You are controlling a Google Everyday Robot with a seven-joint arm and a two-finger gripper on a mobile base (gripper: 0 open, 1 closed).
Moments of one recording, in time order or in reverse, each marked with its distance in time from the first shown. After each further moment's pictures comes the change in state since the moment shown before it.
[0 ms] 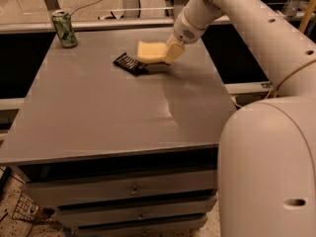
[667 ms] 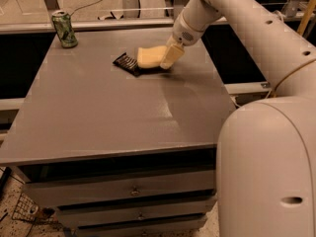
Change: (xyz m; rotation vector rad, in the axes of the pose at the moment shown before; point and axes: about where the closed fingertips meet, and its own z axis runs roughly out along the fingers) arm 0.000 0.002 0.008 -0.011 0.002 -0.001
